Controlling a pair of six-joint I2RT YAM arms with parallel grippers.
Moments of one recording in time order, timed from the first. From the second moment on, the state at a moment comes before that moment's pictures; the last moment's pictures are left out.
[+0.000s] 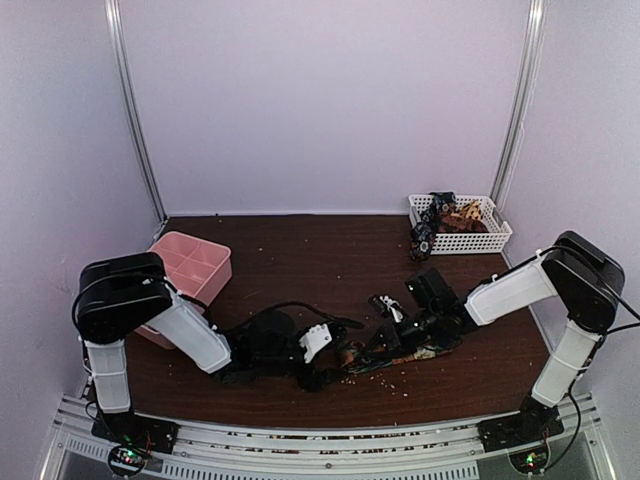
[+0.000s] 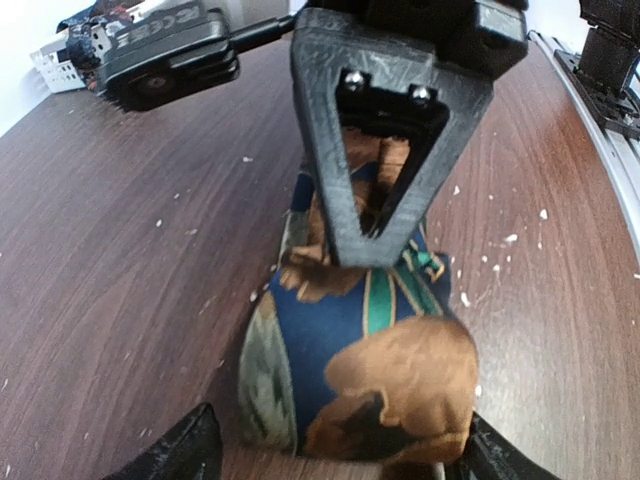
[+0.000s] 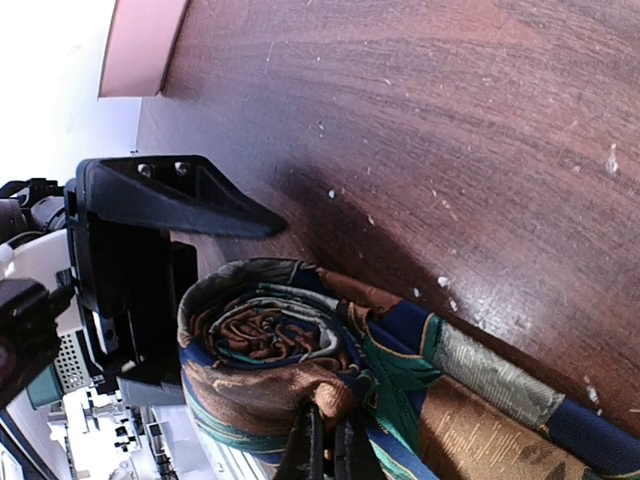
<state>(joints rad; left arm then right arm) -1.09 1.96 0.69 0.81 0.16 0.13 0.69 1.72 0.69 0.15 -0.72 0.62</state>
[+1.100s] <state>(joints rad) -1.12 2.05 0.79 0.81 0.17 0.11 0.69 1.57 0.68 0.03 -0.65 0.64</state>
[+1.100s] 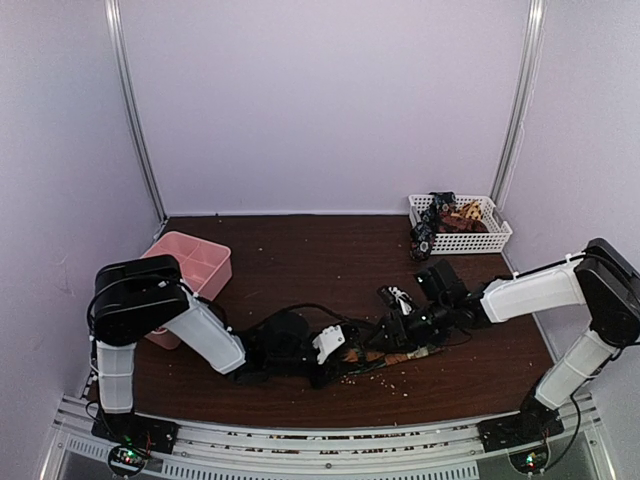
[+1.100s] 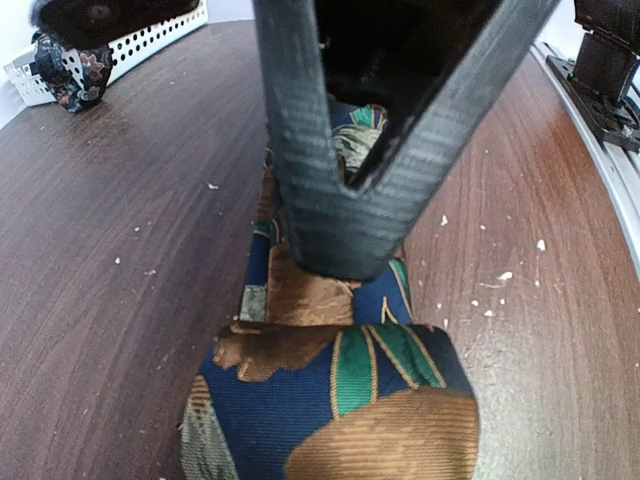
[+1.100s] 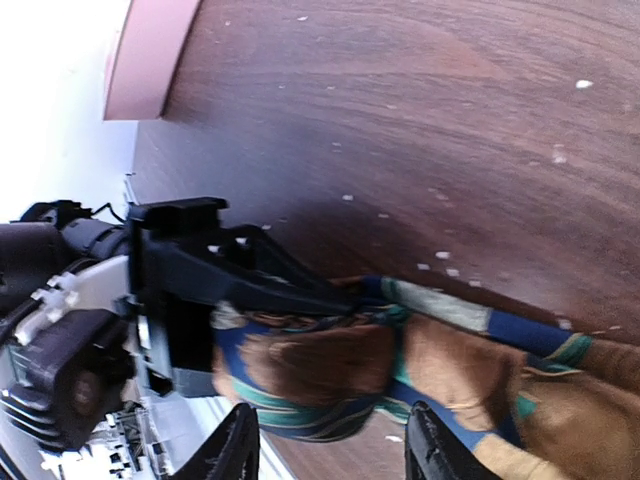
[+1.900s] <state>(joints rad) -1.12 2.02 0.79 0.73 0.16 0.12 0.72 1.66 0.70 0.09 -0.68 0.67</state>
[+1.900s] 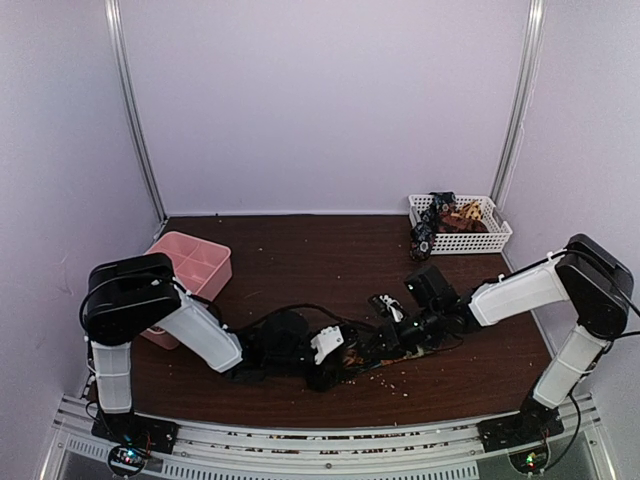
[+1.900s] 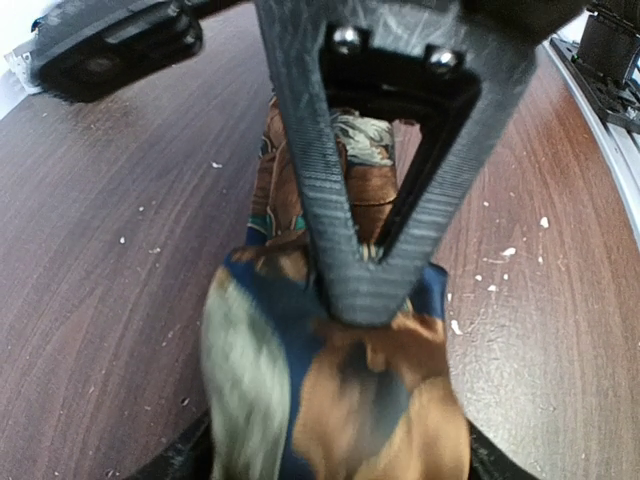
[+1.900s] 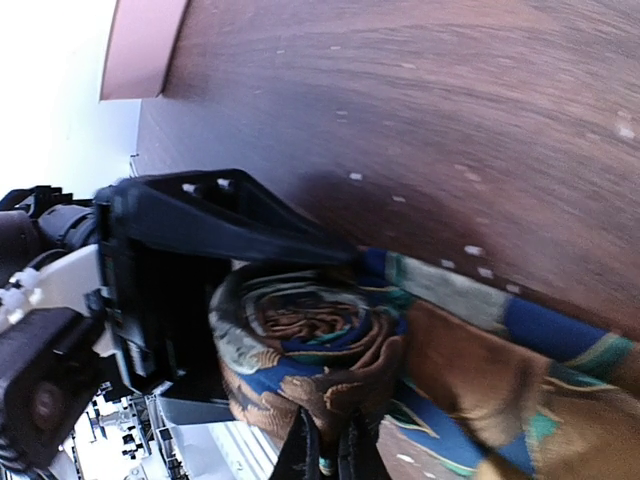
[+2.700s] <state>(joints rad) -1.13 2.16 0.91 0.86 0.15 0.15 0.63 1.75 0.67 0.15 -0.77 0.60</state>
